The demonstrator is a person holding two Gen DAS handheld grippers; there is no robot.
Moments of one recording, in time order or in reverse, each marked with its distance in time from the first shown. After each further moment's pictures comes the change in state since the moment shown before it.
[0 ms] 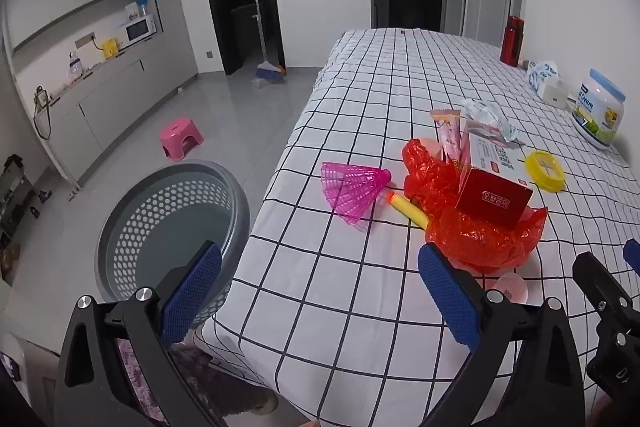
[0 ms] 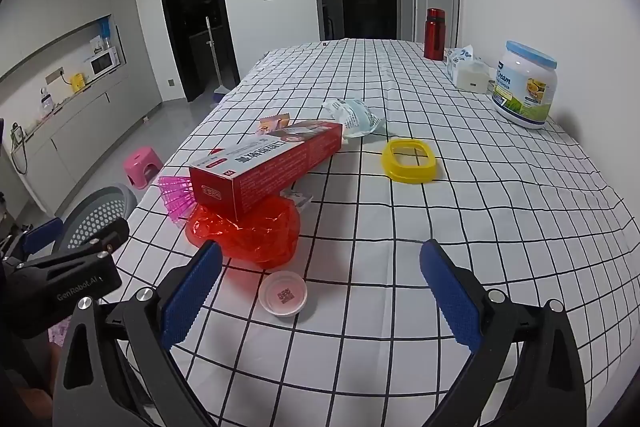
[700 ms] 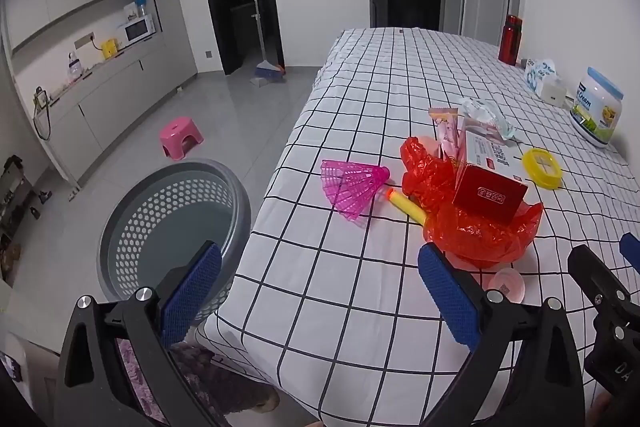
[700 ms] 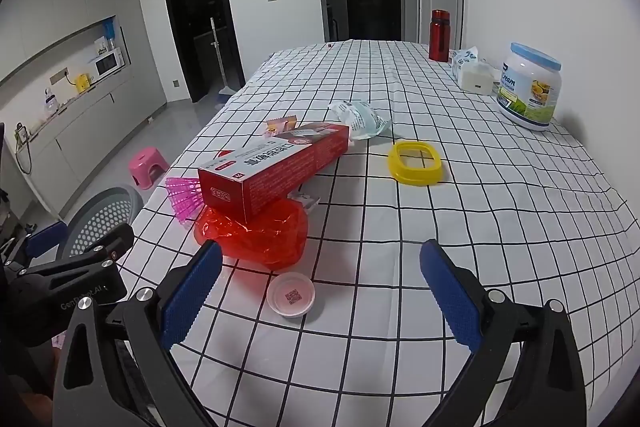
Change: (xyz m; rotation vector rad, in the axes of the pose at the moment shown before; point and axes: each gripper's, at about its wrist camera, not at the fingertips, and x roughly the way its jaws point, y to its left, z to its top) left arm -0.003 -0.003 -0.001 0.016 0.016 0.010; right arm -0.002 0.007 0.001 0.000 -0.004 0.003
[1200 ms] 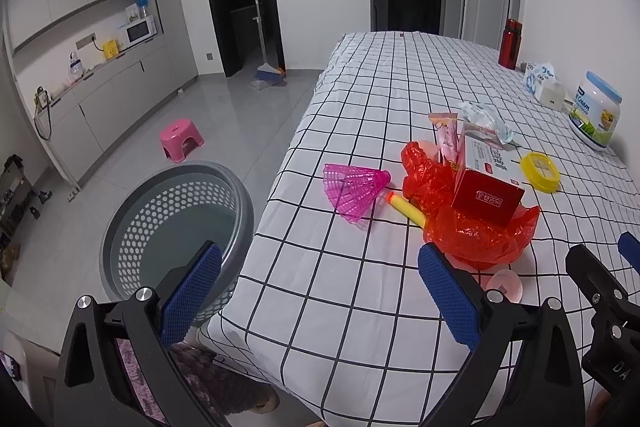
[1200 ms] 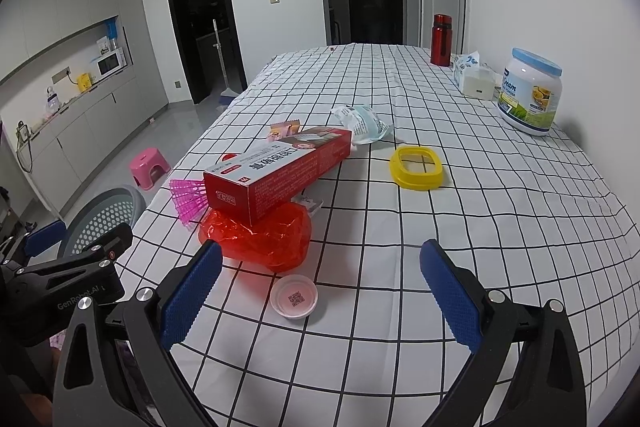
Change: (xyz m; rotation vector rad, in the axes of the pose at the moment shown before) left arm -0.006 0.003 0.001 -0.004 -0.008 0.001; right arm -0.002 -0.003 0.002 -0.003 -0.011 0.018
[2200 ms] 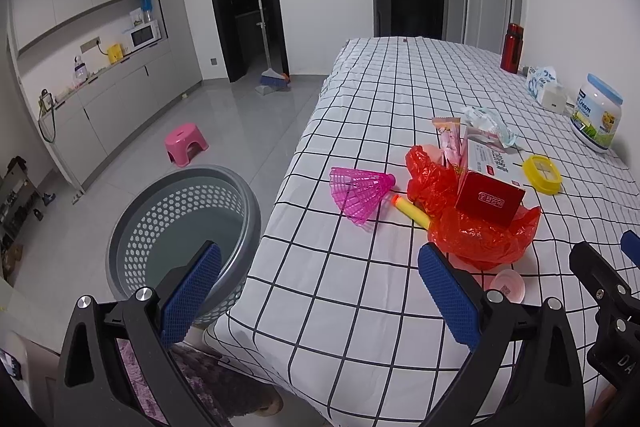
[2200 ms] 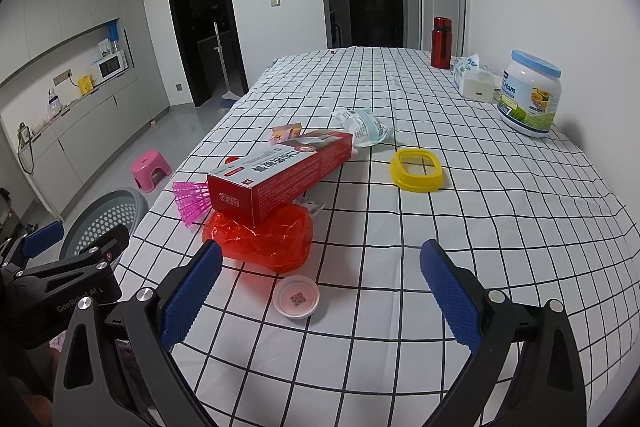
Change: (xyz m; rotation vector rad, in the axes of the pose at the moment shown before) left arm -0.005 0.005 -0.003 -0.003 -0.021 0.010; right arm -0.004 0.001 0.001 -0.002 -0.007 0.000
